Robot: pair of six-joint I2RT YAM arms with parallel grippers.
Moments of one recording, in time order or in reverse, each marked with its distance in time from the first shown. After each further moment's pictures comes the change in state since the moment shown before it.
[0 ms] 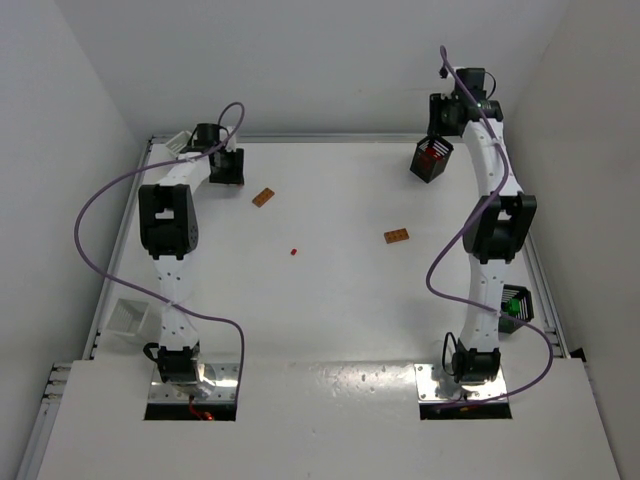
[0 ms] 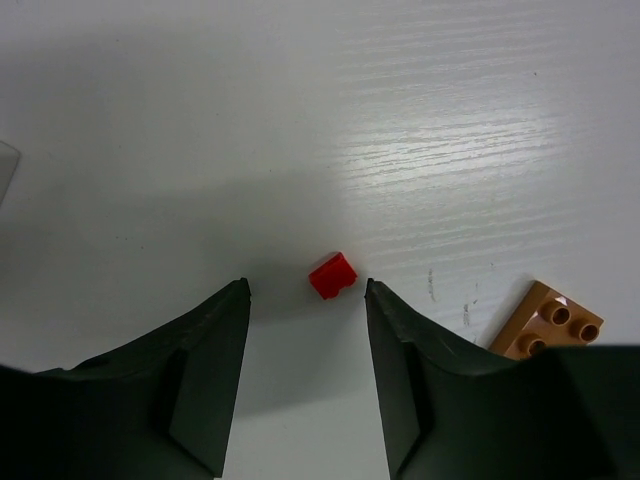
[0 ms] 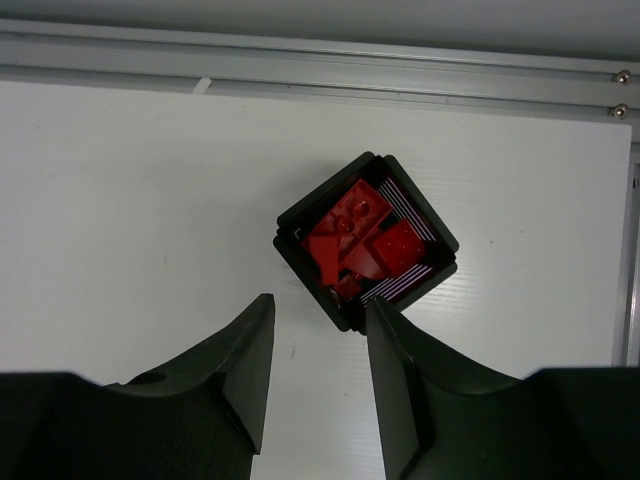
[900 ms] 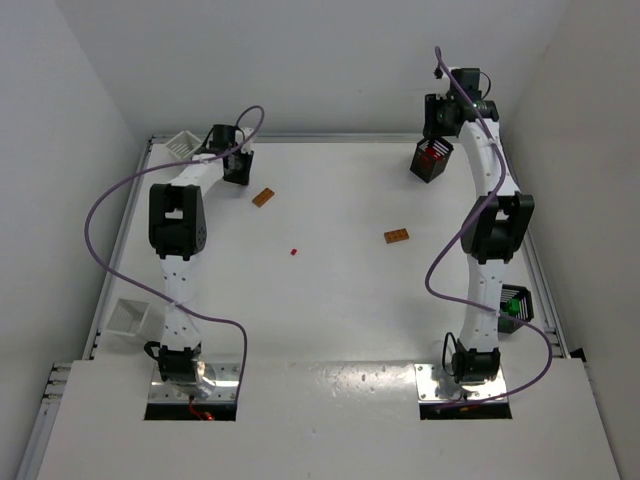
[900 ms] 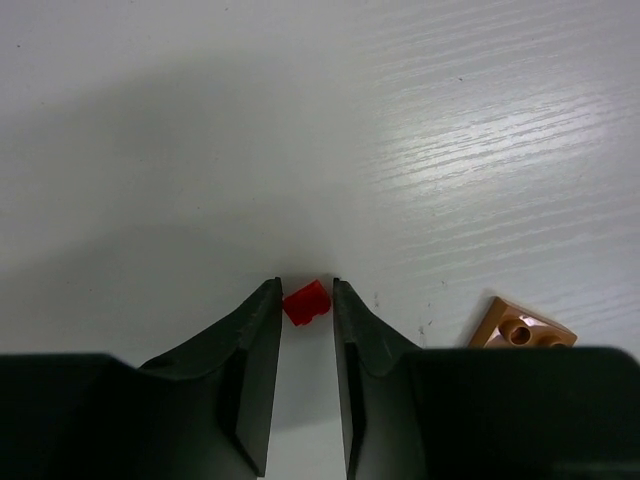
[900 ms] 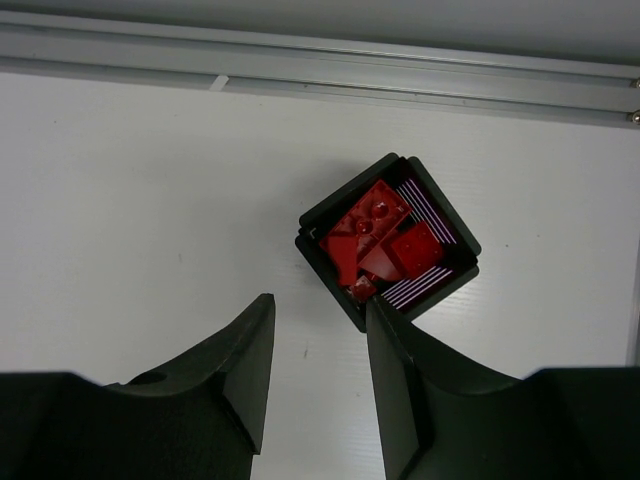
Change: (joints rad) left arm -0.075 0.008 -0.009 0.039 -0.076 0.091; right arm 0.020 0.000 -0.002 0.000 -0.004 0.000
